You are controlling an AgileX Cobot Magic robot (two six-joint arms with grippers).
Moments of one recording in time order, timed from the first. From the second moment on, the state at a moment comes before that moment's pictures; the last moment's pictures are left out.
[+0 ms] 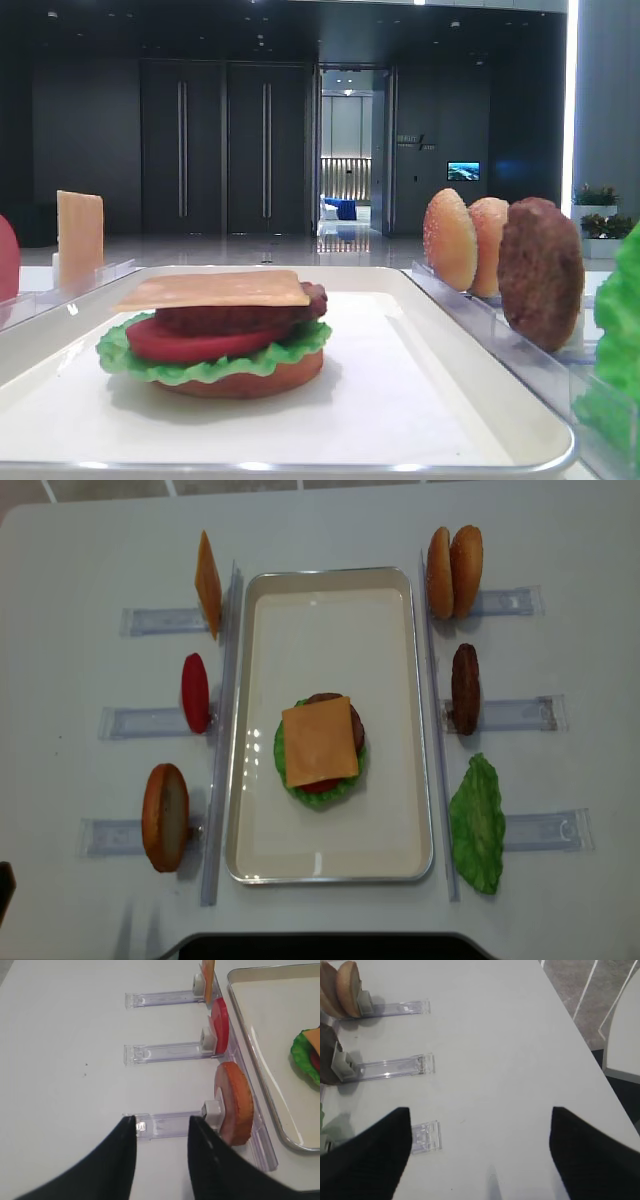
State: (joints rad) left arm 0.00 -0.01 -0.47 0.03 1.11 0.04; right arm -0.11 -0.01 -0.51 0.00 1.13 -0.02
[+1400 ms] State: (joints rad) left arm 0.00 -0.01 -0.47 0.03 1.11 0.04; right arm -0.11 0.04 -0.51 0.01 1.12 -0.02
